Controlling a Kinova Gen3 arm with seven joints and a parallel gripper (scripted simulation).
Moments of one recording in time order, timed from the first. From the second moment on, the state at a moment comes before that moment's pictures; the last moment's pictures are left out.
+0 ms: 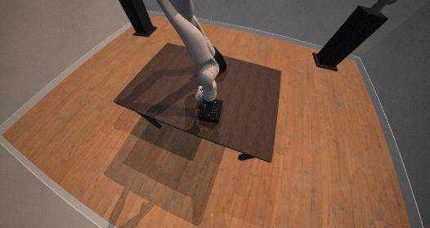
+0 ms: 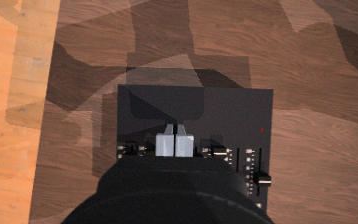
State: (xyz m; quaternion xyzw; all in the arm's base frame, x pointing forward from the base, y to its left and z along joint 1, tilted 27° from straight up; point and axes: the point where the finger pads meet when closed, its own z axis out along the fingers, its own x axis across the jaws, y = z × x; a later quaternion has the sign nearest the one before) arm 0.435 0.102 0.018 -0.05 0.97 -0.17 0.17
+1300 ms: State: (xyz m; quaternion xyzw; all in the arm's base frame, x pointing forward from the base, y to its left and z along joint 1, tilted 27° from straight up) arm 0.434 0.118 0.012 -0.05 0.97 -0.17 0.17
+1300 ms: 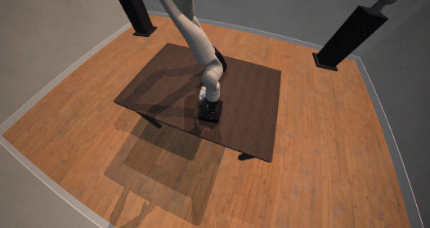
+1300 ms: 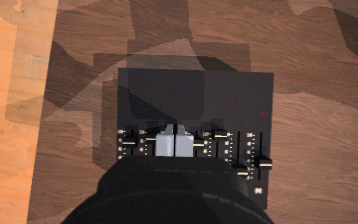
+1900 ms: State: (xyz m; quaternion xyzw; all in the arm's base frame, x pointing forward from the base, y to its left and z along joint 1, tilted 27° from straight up) arm 0.434 0.126 0.009 -0.05 0.97 -0.17 0.17
